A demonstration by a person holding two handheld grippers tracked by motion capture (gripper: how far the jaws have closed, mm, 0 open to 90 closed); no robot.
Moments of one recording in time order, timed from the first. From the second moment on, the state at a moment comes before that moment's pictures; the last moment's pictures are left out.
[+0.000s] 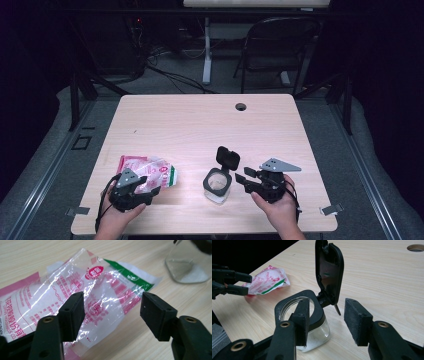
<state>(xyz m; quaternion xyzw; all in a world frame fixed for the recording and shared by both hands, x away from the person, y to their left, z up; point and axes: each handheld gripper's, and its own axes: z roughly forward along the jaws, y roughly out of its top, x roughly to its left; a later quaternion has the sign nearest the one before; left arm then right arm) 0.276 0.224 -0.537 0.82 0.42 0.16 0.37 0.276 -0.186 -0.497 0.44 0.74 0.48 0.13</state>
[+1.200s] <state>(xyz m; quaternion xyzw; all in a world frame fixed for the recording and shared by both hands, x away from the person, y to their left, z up) 0.293 0.219 -0.572 0.82 0.43 0.23 0.29 0.282 -0.195 -0.502 0.47 0.71 0.50 0.12</state>
